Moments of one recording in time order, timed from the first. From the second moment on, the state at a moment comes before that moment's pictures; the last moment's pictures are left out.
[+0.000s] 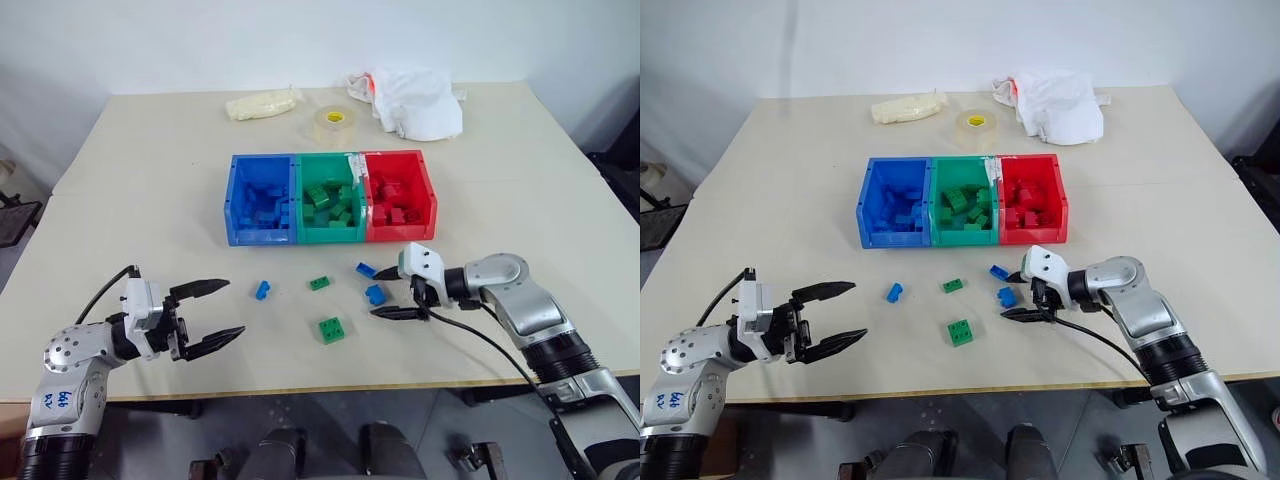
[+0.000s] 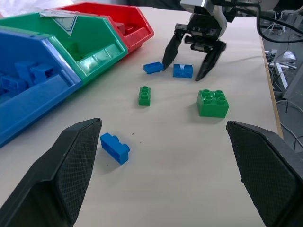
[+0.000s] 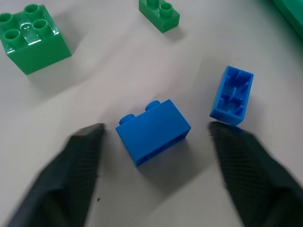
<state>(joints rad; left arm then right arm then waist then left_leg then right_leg) -0.03 0.63 0.26 -0.02 -0.53 0.01 -1.19 -0.57 -0.65 0.27 0.20 0.14 0.24 1.21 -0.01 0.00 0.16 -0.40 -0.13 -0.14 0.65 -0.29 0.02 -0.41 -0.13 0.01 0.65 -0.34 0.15</state>
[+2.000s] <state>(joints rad) -0.27 0.59 0.20 0.26 -0.50 -0.13 -1.24 -0.63 -0.59 0.08 0.09 0.23 0.30 1.20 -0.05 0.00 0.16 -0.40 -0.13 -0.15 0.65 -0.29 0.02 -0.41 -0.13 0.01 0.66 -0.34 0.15</state>
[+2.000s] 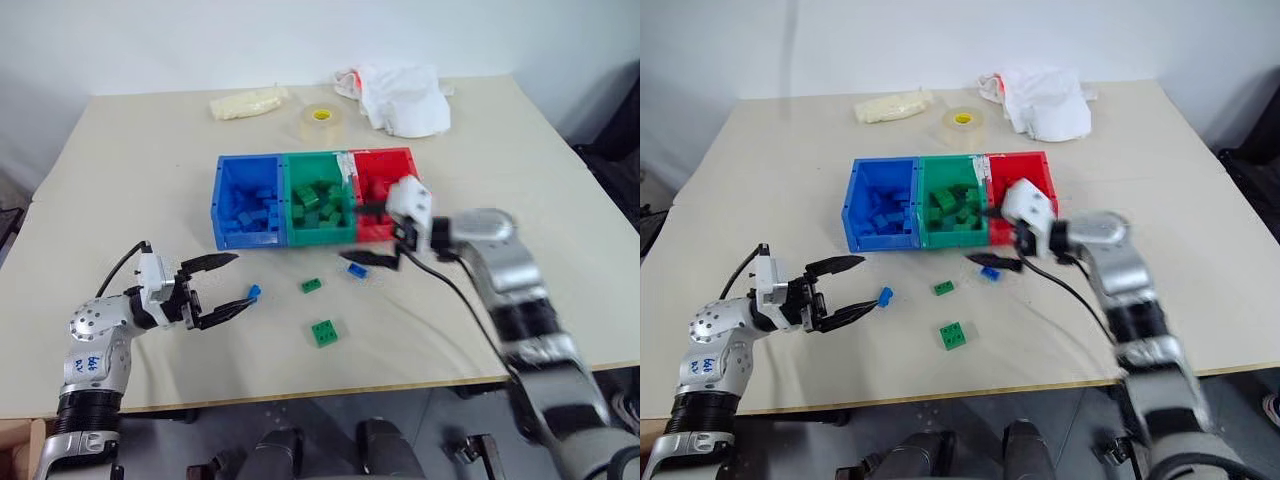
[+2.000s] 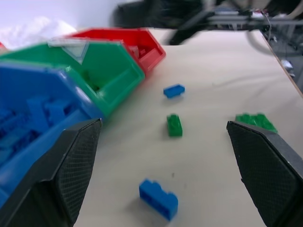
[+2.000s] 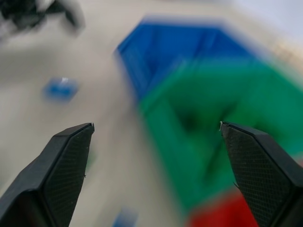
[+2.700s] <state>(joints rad) -0.33 0.57 0.17 0.31 -0.49 -0.13 -1.28 -0.41 -0.74 0.03 -0.16 0.30 0.54 1.04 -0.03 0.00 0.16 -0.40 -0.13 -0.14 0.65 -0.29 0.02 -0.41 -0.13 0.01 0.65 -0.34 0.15</state>
